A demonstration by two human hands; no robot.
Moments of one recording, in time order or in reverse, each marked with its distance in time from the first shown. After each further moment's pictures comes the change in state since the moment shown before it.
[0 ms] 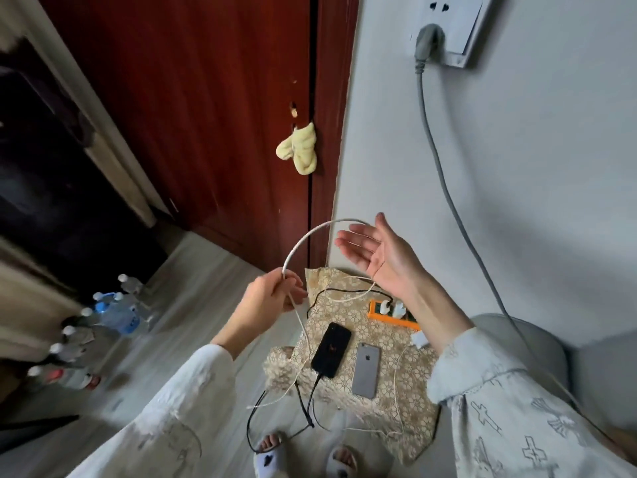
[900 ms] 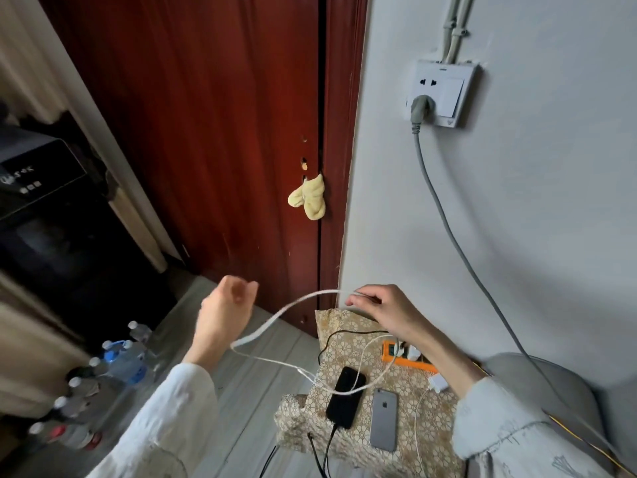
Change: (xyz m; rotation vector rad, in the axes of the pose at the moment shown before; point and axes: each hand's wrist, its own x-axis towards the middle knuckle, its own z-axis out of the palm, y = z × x) left_hand 0.012 0.015 -0.079 0.410 0.453 -0.057; right_hand -0.013 0.014 0.004 -1.226 -0.049 -0.327
